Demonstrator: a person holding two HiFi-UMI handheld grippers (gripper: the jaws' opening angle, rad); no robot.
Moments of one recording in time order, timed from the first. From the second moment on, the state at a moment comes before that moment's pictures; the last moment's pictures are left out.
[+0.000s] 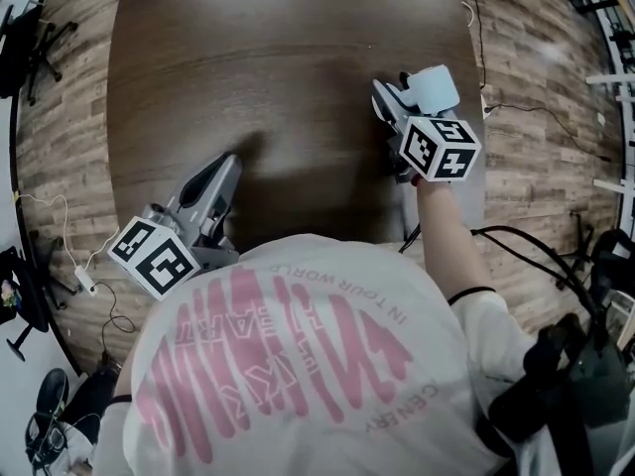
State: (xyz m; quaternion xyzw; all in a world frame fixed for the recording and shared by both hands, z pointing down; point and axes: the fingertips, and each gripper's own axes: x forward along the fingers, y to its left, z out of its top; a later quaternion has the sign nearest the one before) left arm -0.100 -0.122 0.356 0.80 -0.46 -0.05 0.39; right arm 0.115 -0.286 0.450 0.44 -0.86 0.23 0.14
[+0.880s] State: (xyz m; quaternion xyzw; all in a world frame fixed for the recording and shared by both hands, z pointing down) left arm -0.081 -0.126 0.346 0.83 -0.41 -0.07 0.38; right arm 0.138 -0.264 0.396 0.45 -0.86 0.22 0.12
